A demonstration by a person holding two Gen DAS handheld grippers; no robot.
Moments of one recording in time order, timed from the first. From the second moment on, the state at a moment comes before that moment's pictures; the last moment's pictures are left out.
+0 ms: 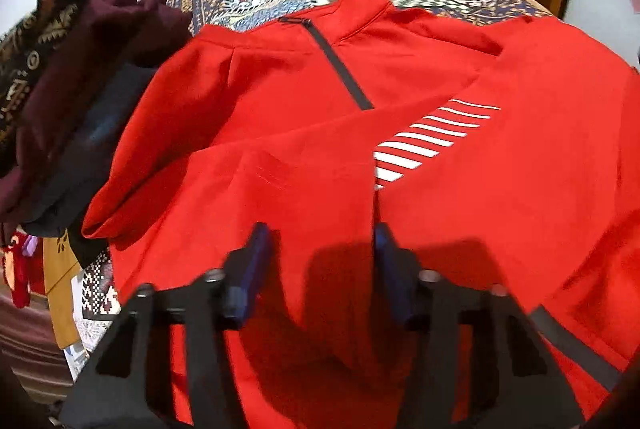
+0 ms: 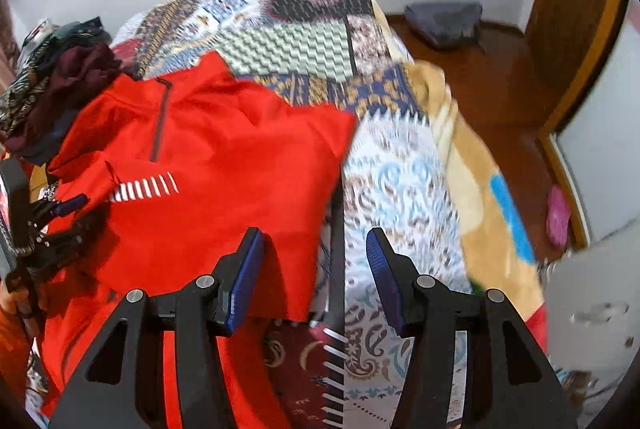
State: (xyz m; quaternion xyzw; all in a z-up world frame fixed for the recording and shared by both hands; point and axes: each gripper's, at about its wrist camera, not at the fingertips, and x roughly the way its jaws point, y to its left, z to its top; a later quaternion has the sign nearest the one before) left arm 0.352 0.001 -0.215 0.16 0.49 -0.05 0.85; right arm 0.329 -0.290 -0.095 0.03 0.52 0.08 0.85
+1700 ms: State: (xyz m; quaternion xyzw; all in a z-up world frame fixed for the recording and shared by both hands) left arm 0.263 0.186 -0.174 -0.02 0.44 0.10 0.89; right arm 0.355 -0.245 -0.090 -0.01 0.52 0.11 0.85
